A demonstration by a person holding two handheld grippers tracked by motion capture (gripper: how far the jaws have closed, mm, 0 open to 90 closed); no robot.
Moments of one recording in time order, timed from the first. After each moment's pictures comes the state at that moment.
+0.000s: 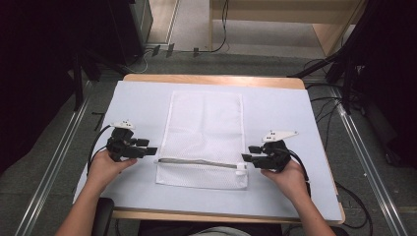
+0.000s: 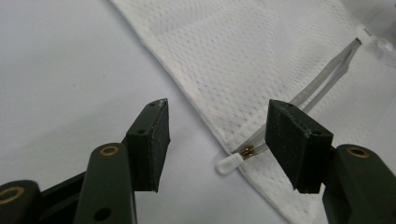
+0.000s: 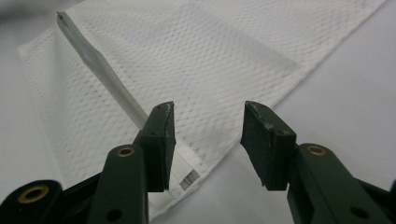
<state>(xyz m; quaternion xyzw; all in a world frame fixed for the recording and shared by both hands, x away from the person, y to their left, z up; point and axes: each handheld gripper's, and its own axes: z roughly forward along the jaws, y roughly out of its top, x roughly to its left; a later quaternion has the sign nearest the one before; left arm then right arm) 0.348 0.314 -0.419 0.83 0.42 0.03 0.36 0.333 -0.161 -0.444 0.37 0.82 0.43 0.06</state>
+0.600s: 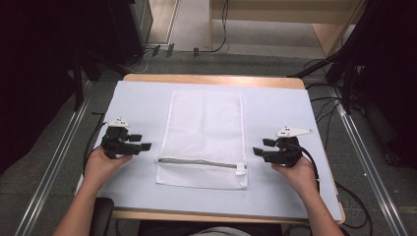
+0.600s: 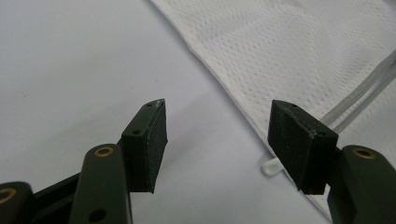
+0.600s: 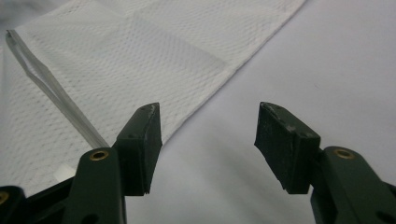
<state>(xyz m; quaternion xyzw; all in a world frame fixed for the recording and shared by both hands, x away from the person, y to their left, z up) 0.354 0.328 -0.421 0.82 0.44 0.08 0.36 0.346 -0.195 -0.452 0.41 0.80 0.44 0.10</state>
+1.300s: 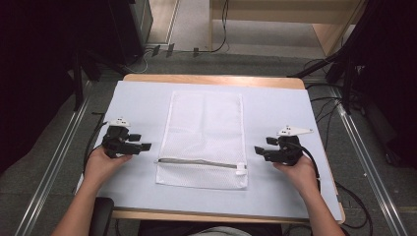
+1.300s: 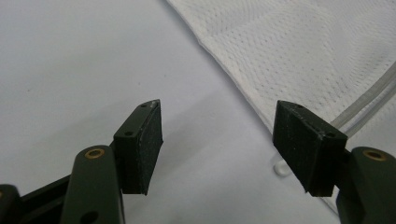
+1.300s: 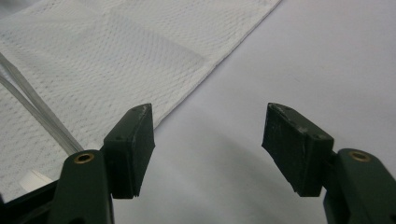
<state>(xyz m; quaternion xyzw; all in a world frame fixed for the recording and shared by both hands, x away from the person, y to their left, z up) 0.359 0.330 -0.426 0.83 0.44 0.08 0.35 0.352 -0.198 -0.459 0.43 0.79 0.43 0.11</state>
